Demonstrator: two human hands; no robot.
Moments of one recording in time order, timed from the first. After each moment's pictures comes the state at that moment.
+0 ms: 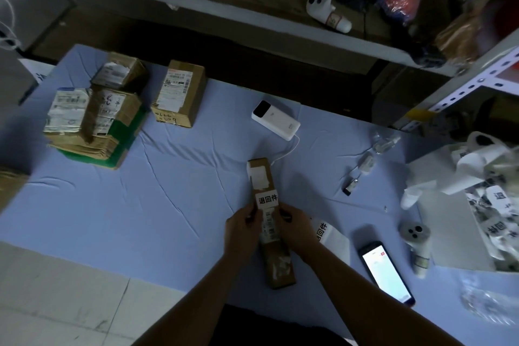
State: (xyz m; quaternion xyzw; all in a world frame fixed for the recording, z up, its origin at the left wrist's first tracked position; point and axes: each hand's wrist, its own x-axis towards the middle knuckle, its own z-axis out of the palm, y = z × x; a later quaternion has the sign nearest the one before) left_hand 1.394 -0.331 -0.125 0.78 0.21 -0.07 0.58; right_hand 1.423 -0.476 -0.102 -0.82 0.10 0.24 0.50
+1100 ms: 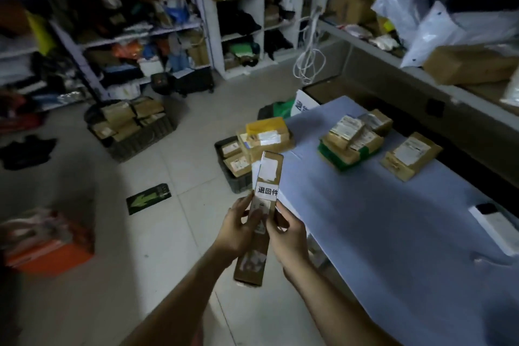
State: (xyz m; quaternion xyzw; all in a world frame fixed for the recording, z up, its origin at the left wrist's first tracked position) left_hand 1.078 -0.031 0.009 0.71 0.37 0.20 0.57; right_hand 1.174 -0.126 -0.006 -0.72 -0.21 0.31 0.58
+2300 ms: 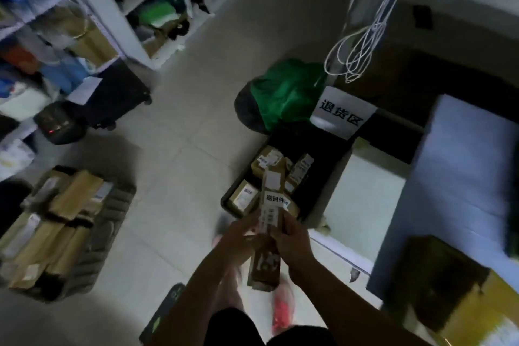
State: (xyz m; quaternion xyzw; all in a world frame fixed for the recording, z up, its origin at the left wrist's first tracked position) left_hand 1.314 0.697 -0.146 0.67 0.23 -0.18 0.69; right_hand 1.369 0.552 -0.143 -0.69 0.13 0.36 0.61
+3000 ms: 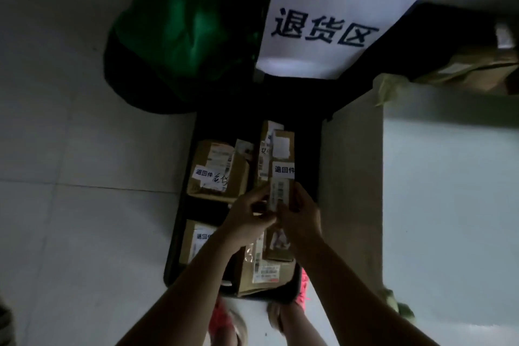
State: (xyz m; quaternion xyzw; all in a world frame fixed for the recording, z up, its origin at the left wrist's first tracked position) left_hand 1.609 0.723 -0.527 0.69 0.10 -0.37 0.62; right_hand 1.591 0.587 -0.520 -0.71 0.37 0.18 0.57
